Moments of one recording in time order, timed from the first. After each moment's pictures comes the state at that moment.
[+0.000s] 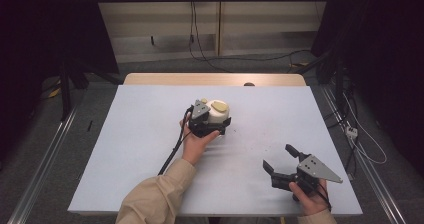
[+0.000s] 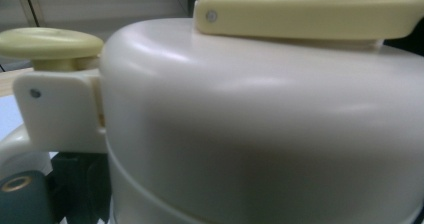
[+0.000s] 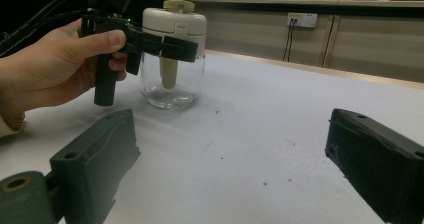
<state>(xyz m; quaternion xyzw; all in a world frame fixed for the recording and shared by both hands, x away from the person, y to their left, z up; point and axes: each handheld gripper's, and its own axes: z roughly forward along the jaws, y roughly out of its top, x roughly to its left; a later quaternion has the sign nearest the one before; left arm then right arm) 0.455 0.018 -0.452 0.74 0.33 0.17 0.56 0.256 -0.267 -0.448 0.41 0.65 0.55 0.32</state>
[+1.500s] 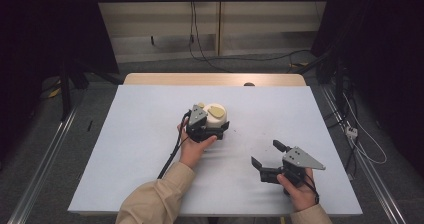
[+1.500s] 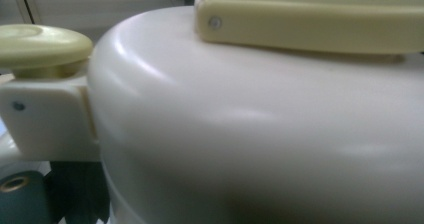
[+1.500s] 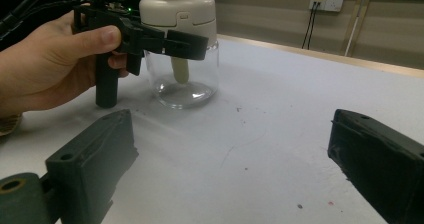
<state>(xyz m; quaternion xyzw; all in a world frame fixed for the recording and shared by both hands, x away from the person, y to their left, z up) 0.445 0.026 -0.460 0.74 0.32 0.17 0.57 0.283 -0.244 -0.451 0.40 0.68 0.54 0.29</state>
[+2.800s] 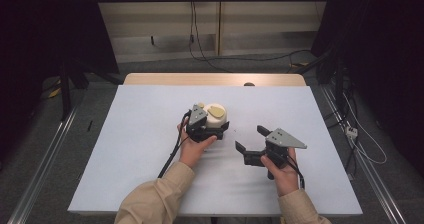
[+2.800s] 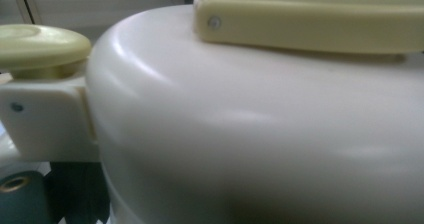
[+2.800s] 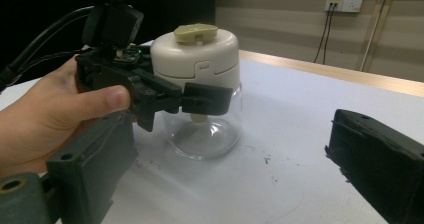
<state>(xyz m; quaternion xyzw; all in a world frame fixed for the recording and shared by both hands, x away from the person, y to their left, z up) 0.445 0.026 -0.460 0.74 0.32 0.17 0.57 0.324 -0.206 -0.425 0.40 0.68 0.55 0.27</state>
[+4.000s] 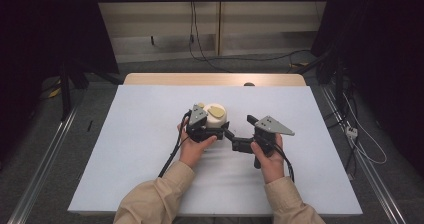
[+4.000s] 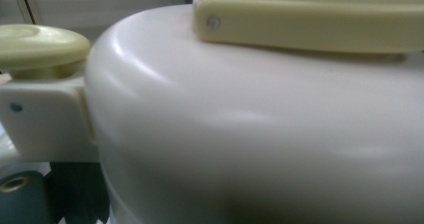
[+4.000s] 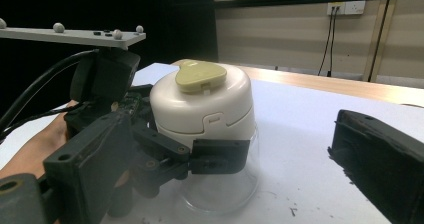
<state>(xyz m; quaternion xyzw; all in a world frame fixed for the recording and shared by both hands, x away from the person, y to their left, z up) 0.445 0.025 -0.460 0.74 0.32 0.17 0.57 0.355 -0.180 -0.415 0.42 0.65 0.58 0.25</state>
